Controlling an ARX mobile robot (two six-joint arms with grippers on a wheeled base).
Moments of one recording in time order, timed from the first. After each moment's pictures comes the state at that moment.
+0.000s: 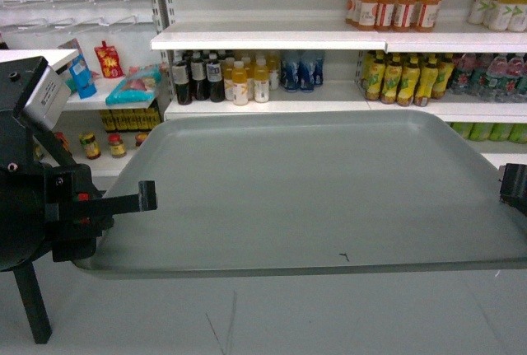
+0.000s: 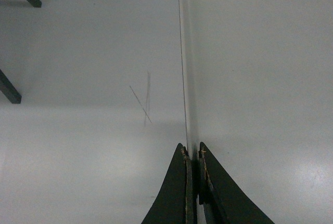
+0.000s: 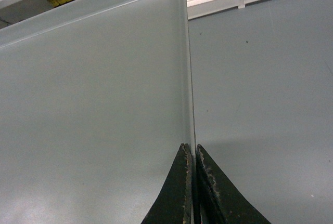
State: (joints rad) left arm -0.32 1.48 0.58 0.21 -0.17 -0.31; right arm 0.17 1.45 0.51 0.39 -0.02 0.35
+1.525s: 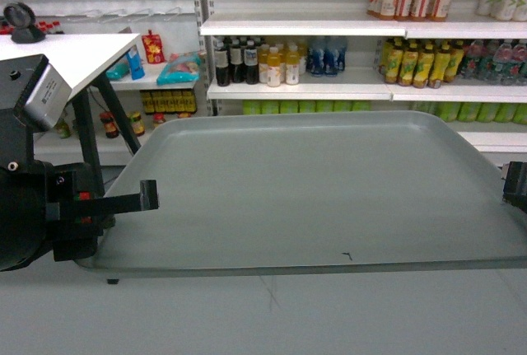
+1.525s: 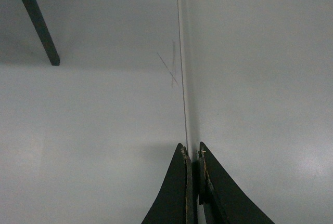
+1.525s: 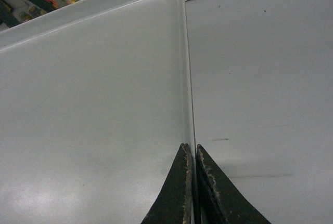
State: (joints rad) left arm -0.32 1.47 0.58 0.22 -0.17 -0.31; right arm 0.16 1.45 0.51 0.39 -0.02 0.36
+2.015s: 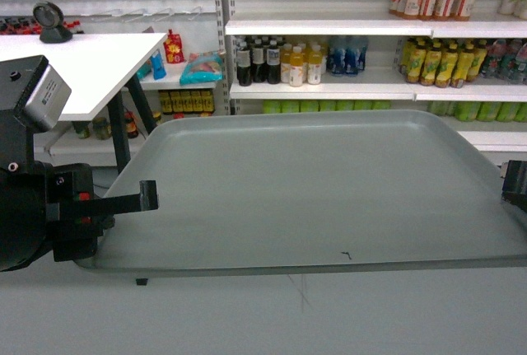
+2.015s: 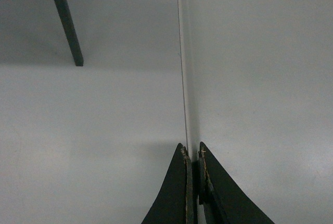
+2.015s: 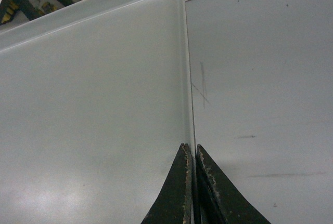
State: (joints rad) left arm -0.32 1.47 0.58 0.21 -0.17 -0.31; right arm 0.16 1.45 0.51 0.40 -0.02 0.36
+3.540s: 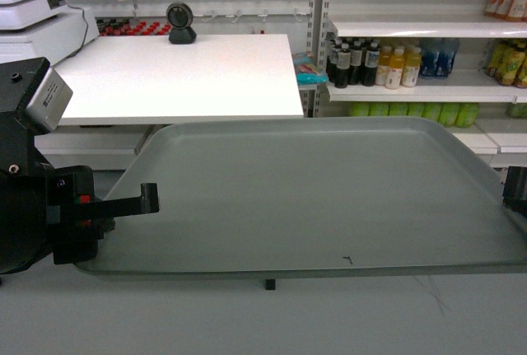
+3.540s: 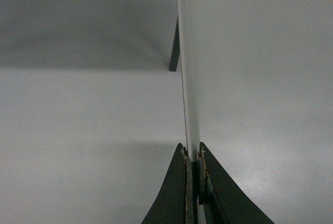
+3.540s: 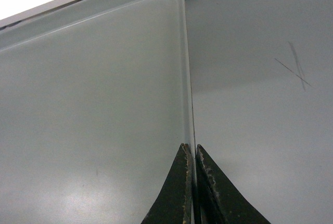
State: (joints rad) left arm -0.32 1.47 0.58 0.21 -0.17 -0.31; right arm 0.16 1.45 0.51 0.38 -0.01 0.36
